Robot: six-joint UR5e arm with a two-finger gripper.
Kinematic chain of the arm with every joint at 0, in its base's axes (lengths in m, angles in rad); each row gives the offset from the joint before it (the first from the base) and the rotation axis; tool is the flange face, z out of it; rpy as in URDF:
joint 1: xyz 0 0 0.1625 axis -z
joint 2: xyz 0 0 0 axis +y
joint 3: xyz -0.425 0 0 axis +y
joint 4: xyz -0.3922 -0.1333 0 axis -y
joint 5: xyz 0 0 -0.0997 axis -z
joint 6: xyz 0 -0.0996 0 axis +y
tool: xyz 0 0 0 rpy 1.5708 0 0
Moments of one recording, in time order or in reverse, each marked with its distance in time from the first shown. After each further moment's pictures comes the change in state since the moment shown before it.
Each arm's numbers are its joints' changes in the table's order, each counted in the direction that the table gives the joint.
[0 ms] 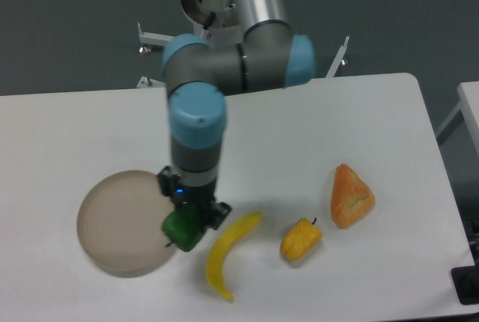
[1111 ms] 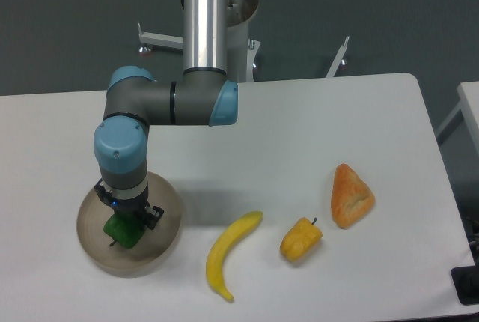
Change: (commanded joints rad) arm 0.088 0.037 0.172 0.091 0.009 0.039
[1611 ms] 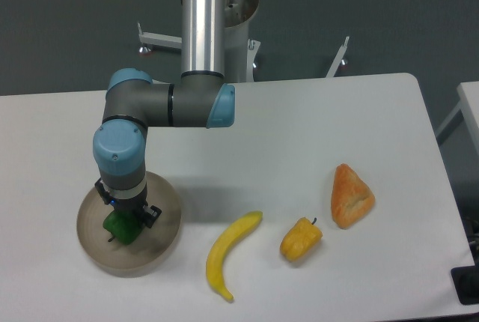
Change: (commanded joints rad) arm 0.005 -0.005 0.003 0.002 0.000 -0.009
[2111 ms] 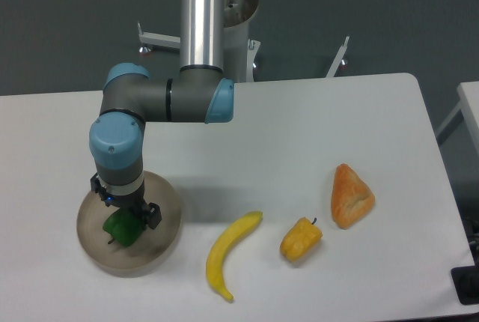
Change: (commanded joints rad) arm -0.009 -0.040 -0.014 0.006 0.002 -0.005
